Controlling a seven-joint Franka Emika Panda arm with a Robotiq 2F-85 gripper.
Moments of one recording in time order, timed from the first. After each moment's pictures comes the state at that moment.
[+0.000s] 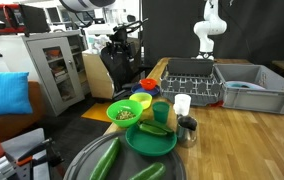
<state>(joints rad) 0.15 0.20 0.15 -2.10 -0.06 2.36 0.02</state>
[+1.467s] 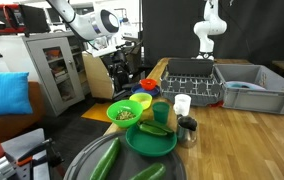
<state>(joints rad) 0.34 0.58 0.11 -1.77 -0.38 2.10 0.24</state>
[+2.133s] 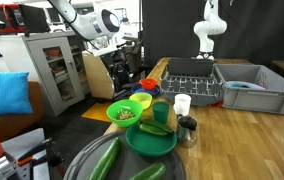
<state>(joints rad) 0.35 0.59 0.11 -1.73 -0.38 2.07 0.24</state>
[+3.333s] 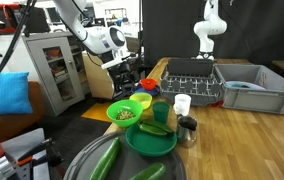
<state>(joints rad) 0.43 0.83 0.04 -1.51 -0.43 2.03 0.31</state>
